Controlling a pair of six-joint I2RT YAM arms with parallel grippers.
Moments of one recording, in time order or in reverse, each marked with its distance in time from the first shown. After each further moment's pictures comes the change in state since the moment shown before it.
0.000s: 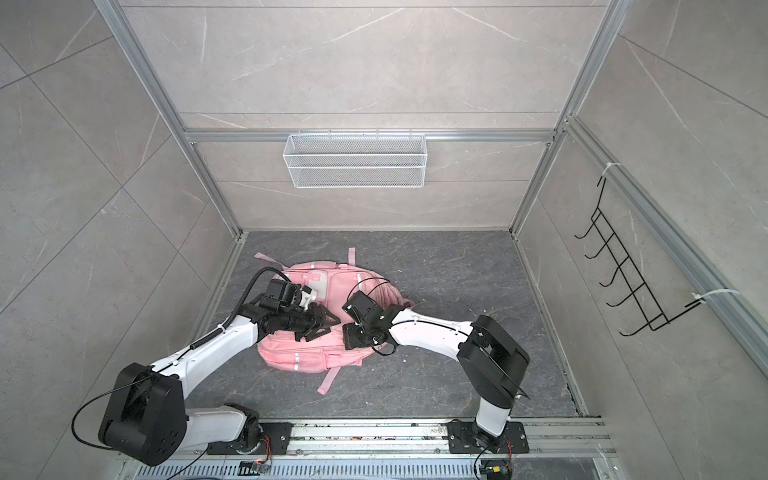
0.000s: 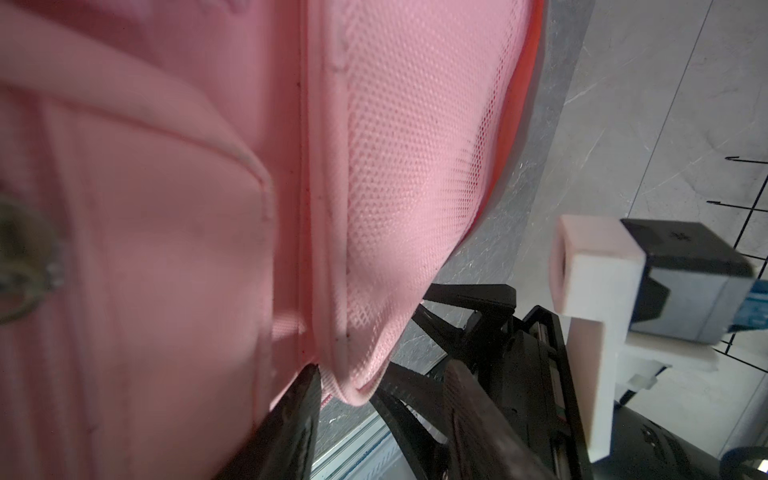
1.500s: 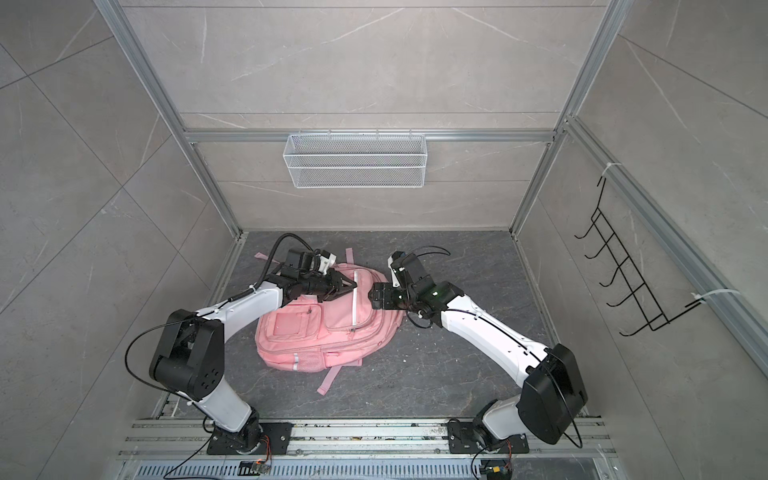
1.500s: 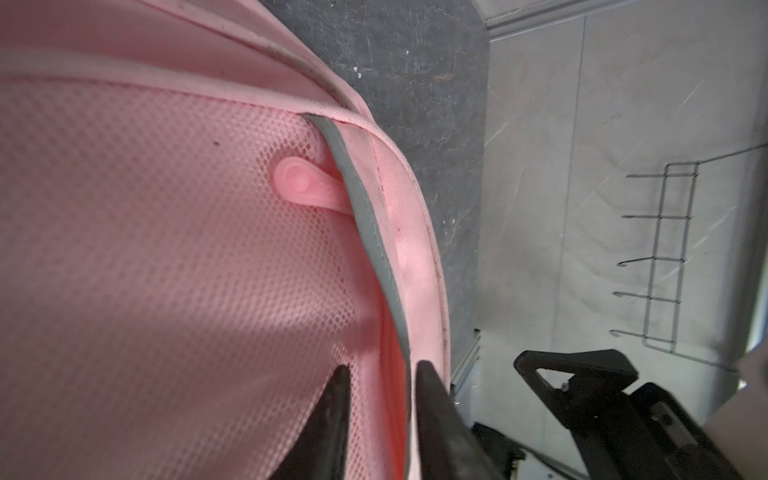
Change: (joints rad) left arm -0.010 0.330 0.316 0.222 0.037 0.004; right arm -0.261 -0.311 0.003 -0.065 -0.060 -0.153
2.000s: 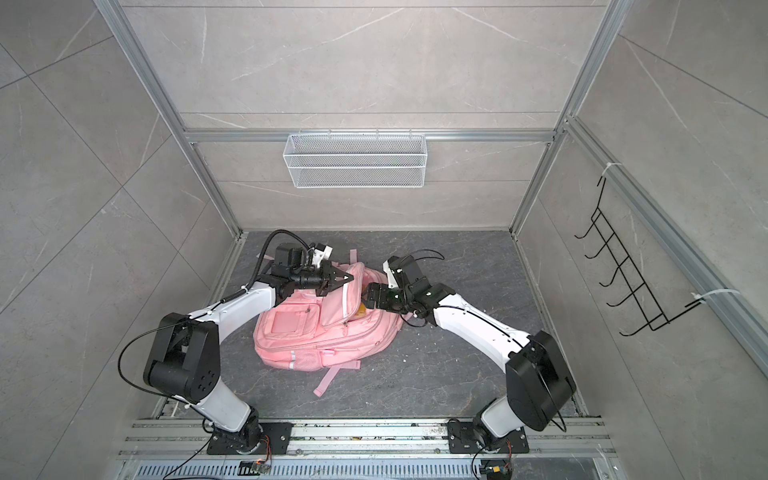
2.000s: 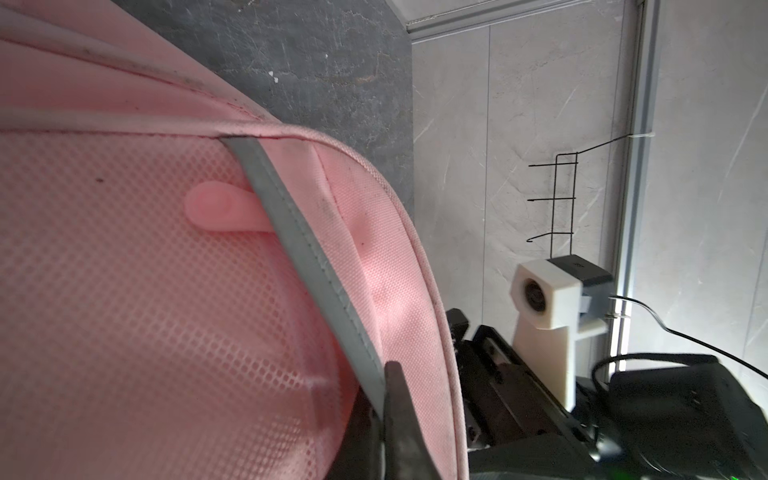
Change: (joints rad) left arm 0.058 0.011 -0.014 0.183 0.206 -0.079; right arm -0.037 0.039 -0.031 0.083 -0.077 0.129
